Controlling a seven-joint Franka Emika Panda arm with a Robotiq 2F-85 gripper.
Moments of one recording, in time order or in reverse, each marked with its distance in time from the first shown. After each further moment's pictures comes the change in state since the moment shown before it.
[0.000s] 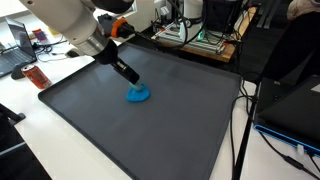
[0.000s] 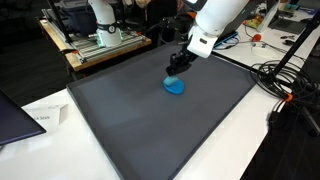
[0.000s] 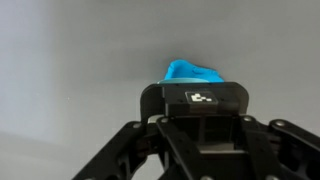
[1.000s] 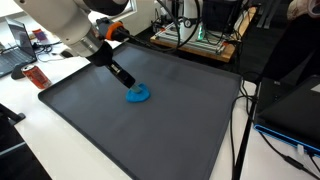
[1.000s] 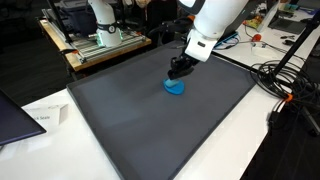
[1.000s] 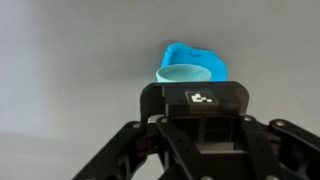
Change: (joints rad) arm -0.017 0.023 -0.006 0.023 0.034 0.050 0.036
